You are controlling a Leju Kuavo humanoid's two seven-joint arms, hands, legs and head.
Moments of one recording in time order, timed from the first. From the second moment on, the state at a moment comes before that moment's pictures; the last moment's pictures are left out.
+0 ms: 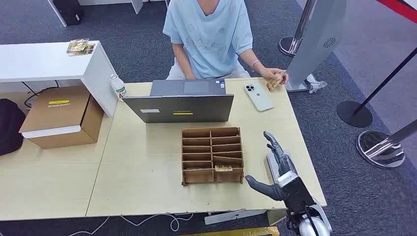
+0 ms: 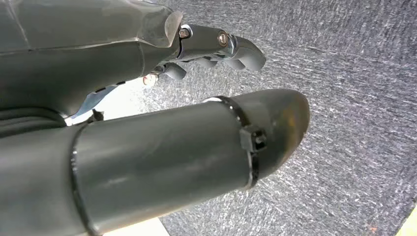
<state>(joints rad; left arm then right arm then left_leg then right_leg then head) -0.04 0.06 0.43 -0.19 -1.48 -0.02 0.00 0.08 0.00 0.15 -1.68 0.36 0.07 -0.29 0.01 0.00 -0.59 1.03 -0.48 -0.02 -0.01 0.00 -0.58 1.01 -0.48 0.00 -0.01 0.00</state>
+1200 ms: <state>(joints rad) -0.05 0.05 0.45 -0.19 -1.48 0.00 -0.03 -0.71 0.08 0.46 -1.32 1.21 -0.36 0.01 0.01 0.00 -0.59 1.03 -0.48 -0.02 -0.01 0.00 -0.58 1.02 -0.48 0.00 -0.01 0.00</state>
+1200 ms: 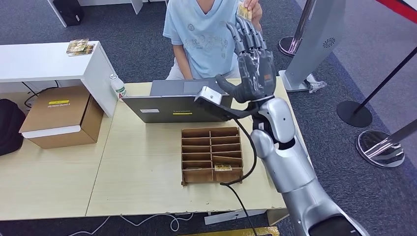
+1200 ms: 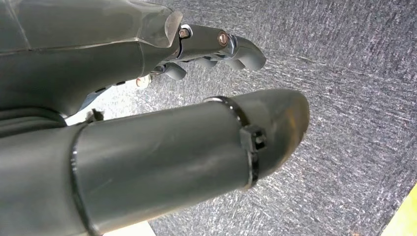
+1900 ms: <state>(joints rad) -0.05 0.05 0.42 -0.19 -1.48 -0.01 -0.03 -1.08 0.18 0.44 -0.73 1.38 -0.31 0.15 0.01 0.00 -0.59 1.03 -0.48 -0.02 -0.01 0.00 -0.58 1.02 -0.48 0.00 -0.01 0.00</state>
